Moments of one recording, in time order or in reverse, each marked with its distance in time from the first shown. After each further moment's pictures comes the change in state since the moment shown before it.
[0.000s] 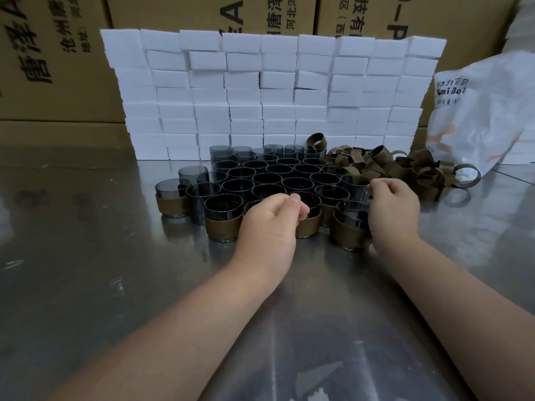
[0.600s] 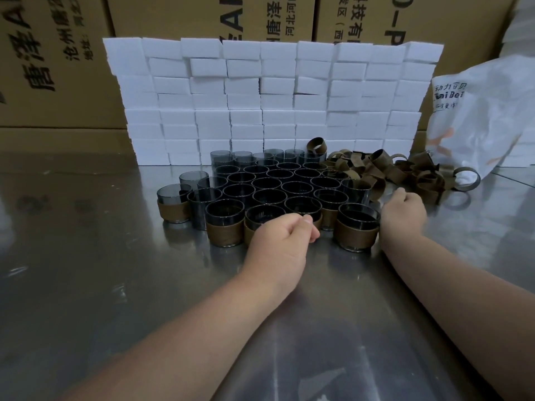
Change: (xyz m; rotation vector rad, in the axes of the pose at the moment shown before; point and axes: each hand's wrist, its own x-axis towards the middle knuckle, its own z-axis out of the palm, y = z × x) left_hand -0.001 -0.019 0.004 0.162 -0.112 -0.001; right_hand 0.037 0.029 0.000 -0.151 0.162 0.147
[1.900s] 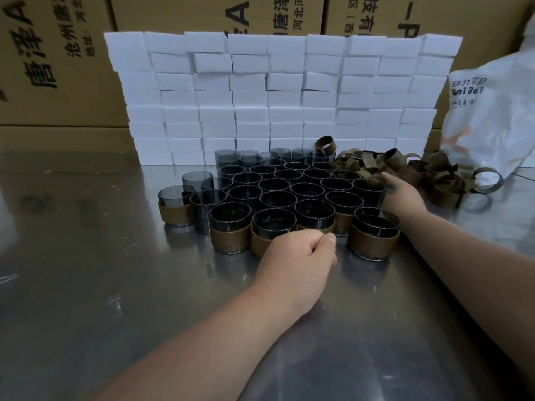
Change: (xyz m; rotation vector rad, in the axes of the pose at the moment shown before) left_hand 0.002 -0.009 0.003 0.169 -0.112 -0.005; right_hand 0.061 0.005 0.028 -0.362 -0.416 -0.243
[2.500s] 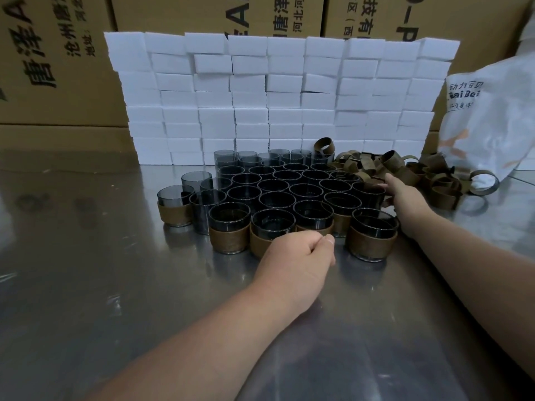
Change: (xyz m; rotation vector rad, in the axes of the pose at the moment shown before) left_hand -0.001 0.004 -0.002 -0.005 -0.033 -0.059; right_hand -0.017 -0.012 -0.011 0.541 -0.105 0.181
